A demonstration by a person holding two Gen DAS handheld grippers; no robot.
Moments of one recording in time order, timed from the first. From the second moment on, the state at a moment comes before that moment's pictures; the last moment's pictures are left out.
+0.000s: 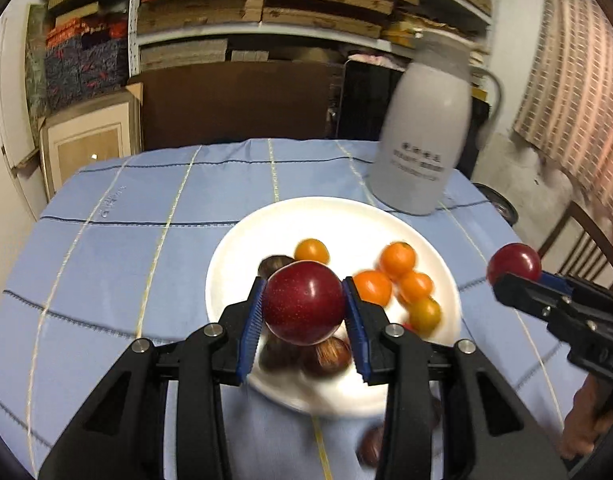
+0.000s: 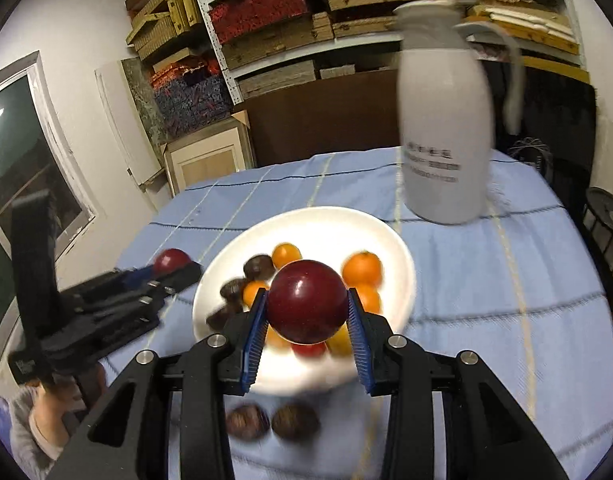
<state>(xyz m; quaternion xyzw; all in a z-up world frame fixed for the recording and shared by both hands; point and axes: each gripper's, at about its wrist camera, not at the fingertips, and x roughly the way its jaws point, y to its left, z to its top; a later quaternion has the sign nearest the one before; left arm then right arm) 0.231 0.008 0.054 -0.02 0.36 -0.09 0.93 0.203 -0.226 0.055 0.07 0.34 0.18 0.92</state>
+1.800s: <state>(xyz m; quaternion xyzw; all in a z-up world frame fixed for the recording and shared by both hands) 0.142 -0.049 -0.039 0.09 0.41 -0.08 0.90 0.153 -0.277 -0.026 0.15 0.39 0.12 0.90</state>
